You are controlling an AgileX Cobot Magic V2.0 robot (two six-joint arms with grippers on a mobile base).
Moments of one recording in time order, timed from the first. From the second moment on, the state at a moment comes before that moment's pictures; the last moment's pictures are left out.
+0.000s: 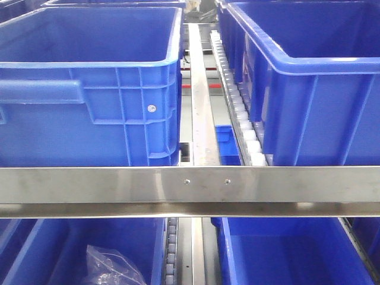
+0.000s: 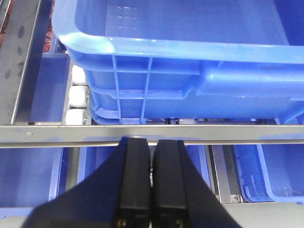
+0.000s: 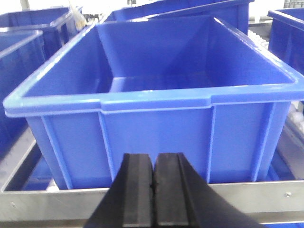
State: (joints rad) left arm -0.12 0.84 -0.50 -0.07 0.33 0.01; right arm -0.04 -0.01 0.03 -0.18 0.03 0.27
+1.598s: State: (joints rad) left arm -0.12 0.09 -0.01 -0.06 0.01 0.01; right arm -0.04 -0.01 0.03 -0.16 0.03 0.24
